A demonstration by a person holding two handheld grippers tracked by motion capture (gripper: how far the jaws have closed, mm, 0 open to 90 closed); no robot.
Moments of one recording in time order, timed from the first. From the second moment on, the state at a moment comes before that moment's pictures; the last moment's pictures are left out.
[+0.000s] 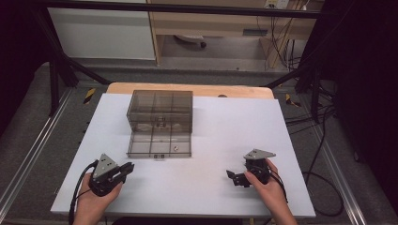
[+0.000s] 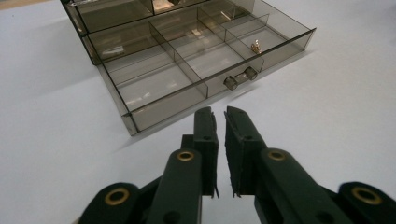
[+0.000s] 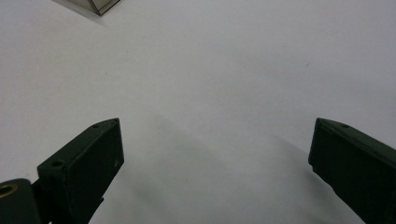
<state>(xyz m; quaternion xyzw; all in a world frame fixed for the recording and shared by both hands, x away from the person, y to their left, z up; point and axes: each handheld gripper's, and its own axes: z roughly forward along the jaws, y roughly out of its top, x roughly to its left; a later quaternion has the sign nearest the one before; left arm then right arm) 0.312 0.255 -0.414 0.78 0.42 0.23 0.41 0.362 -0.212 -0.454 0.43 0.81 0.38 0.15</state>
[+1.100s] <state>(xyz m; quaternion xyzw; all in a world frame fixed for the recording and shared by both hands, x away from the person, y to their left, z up) 0.328 0.210 -0.418 0.79 0.43 0.18 0.39 0.364 -0.207 -0.453 0.42 0.80 0.38 0.17</state>
